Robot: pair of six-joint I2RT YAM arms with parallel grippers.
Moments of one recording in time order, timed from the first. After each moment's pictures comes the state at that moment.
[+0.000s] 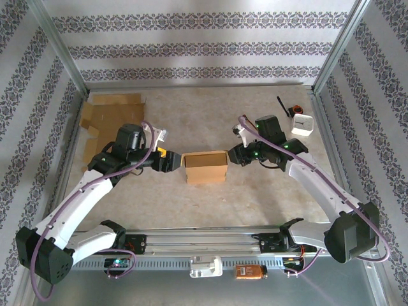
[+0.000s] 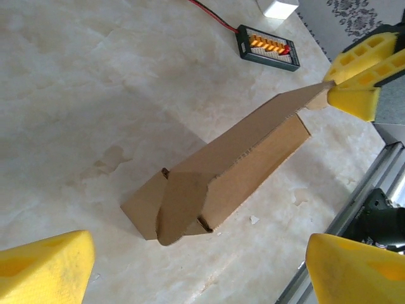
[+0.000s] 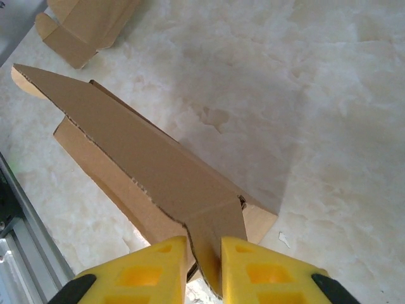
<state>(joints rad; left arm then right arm) -0.41 1.06 0.94 -0.59 0.44 -0.23 0.40 1.23 1.00 -0.64 -0.52 0.00</state>
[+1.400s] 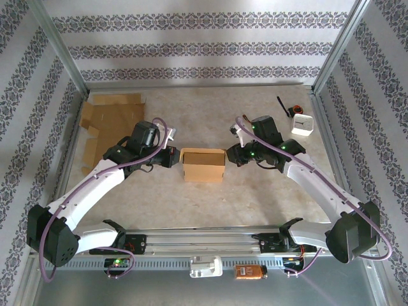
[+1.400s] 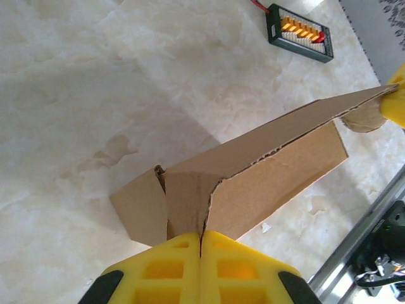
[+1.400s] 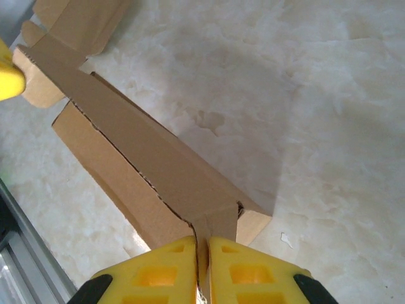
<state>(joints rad) -0.47 1.21 0.98 -0.56 0.37 -0.33 0.44 1.23 1.01 -0.63 -0.43 0.10</state>
